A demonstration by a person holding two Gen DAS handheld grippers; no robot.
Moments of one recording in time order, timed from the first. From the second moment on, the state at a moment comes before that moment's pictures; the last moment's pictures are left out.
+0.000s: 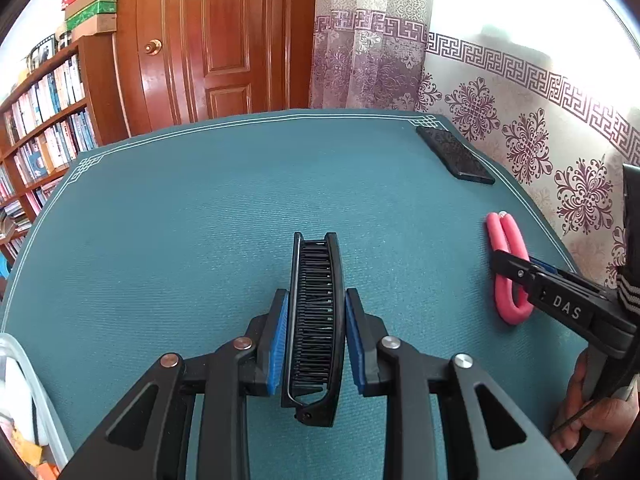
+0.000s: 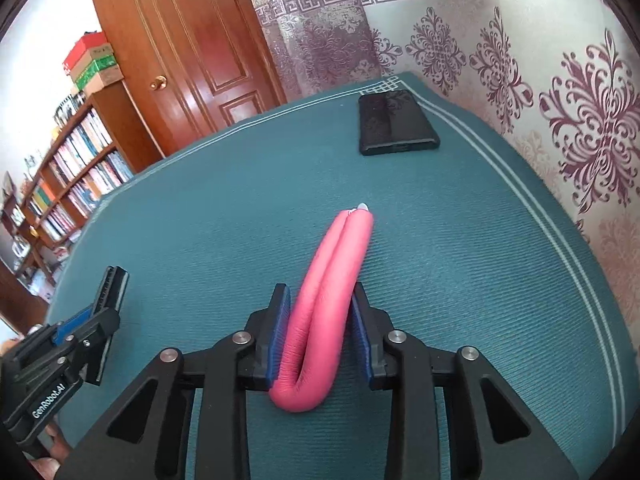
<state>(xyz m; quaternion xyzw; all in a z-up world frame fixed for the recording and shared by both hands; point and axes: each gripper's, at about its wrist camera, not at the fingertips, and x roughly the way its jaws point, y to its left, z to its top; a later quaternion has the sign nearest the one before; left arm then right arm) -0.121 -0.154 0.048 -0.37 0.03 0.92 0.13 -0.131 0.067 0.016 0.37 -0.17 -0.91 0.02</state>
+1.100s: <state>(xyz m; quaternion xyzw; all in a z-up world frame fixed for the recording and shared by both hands) -0.041 -0.247 0.084 -0.31 0.01 0.95 0.07 -0.058 -0.048 0.028 0.35 -0.15 -0.92 0.12</state>
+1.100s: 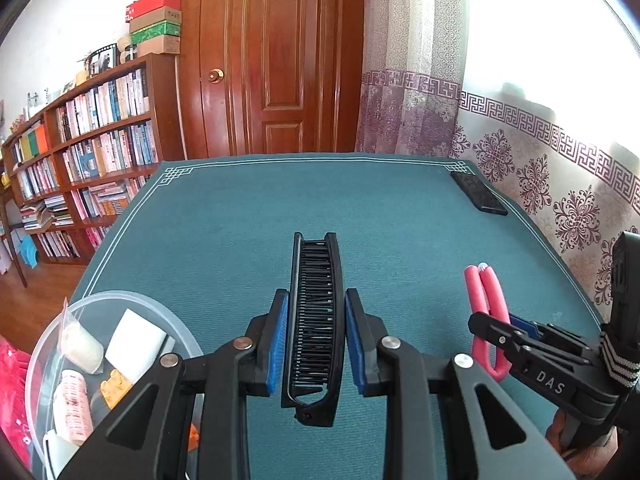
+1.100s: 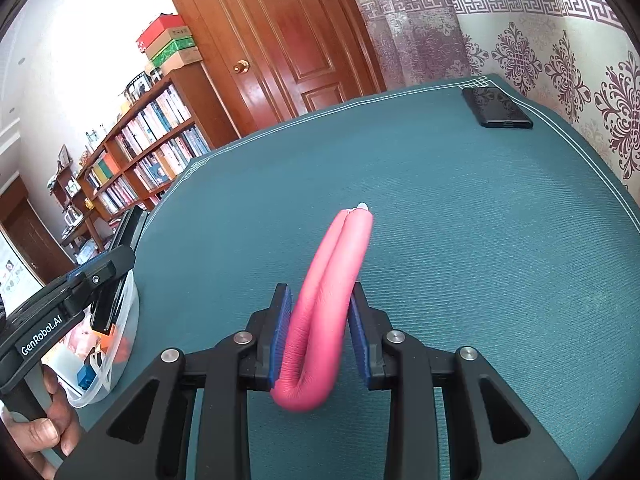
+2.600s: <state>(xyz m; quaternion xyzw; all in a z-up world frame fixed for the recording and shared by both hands) -0.007 -0.430 0.072 -0.31 -0.06 0.95 -0.04 -0.037 -0.273 0.057 0.35 -0.03 -0.88 0.31</state>
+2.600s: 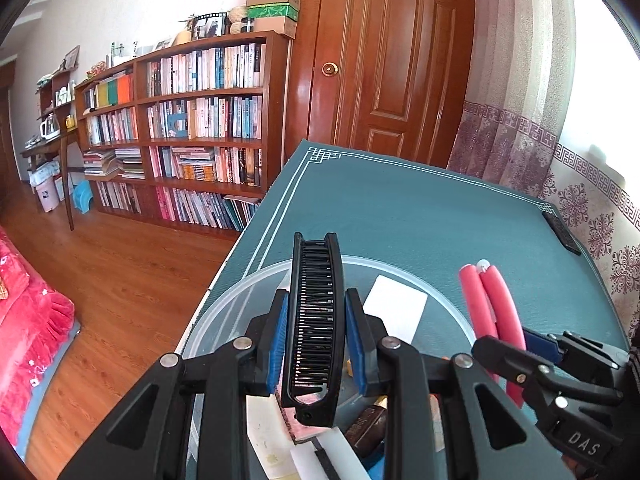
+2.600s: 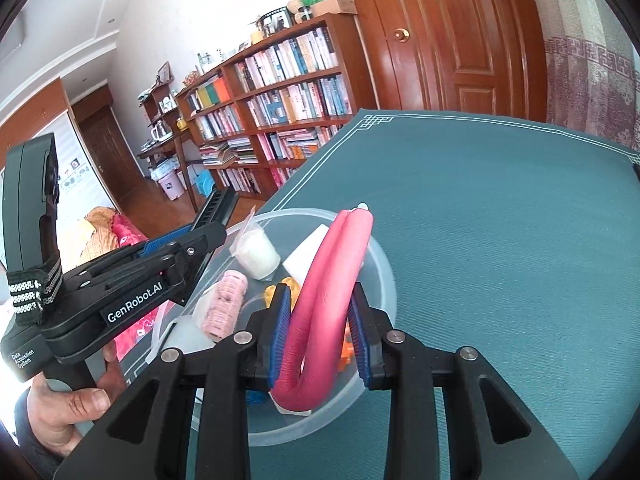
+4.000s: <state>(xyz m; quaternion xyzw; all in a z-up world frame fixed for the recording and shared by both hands) -0.010 -0.428 0.066 -0.32 -0.07 0.94 -0.02 -0.018 -0.302 0.040 0.35 0.03 -0.88 0.31</state>
